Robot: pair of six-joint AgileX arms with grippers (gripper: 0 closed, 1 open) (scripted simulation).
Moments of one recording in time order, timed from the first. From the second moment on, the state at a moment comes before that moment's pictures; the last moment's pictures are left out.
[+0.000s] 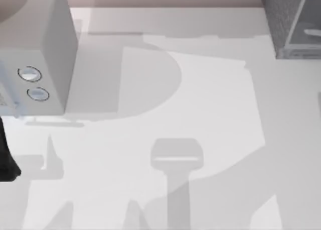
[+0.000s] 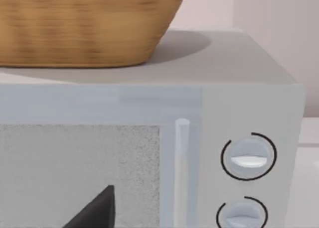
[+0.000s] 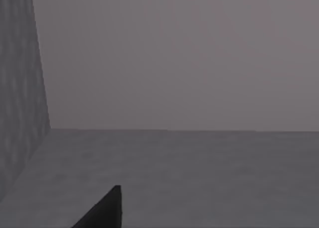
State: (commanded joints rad) left arm 0.00 0.00 0.00 0.00 0.00 0.00; right arm -0.20 2.31 1.25 1.04 -0.19 0.01
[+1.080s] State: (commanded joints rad) left arm 0.00 0.00 0.00 0.00 0.00 0.00; right arm -0.07 1.36 0.75 0.62 -0.15 0.01
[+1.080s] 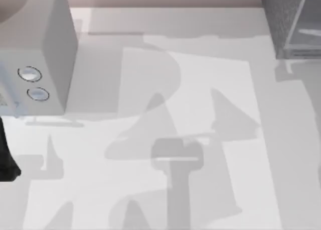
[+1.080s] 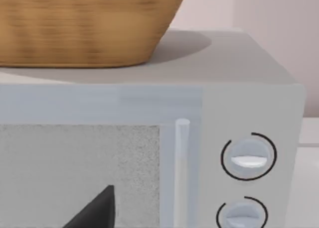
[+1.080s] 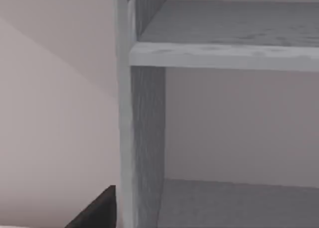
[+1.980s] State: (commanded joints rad) left arm 0.00 0.00 0.00 0.00 0.00 0.00; right arm 0.00 0.03 0.03 0.03 -0.01 0.00
